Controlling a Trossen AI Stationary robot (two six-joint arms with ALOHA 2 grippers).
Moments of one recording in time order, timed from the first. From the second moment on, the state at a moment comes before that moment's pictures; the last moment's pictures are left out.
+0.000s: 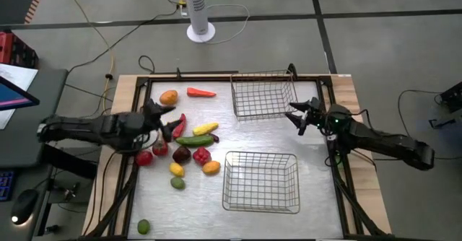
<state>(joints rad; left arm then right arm) 0.02 0.51 0.46 -0.34 -0.52 -0.30 -0.44 0.36 0.07 0.20 0.02 0.25</state>
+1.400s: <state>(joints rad) 0.85 1.63 0.99 -0.86 -0.31 0.00 -0.20 0.64 0.08 0.53 -0.05 0.20</state>
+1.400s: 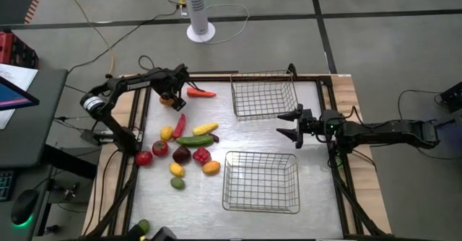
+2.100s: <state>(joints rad) 0.83 1.58 0.99 -0.82 -0.35 0.07 -0.21 0.64 0.08 0.53 -0.05 0.16</state>
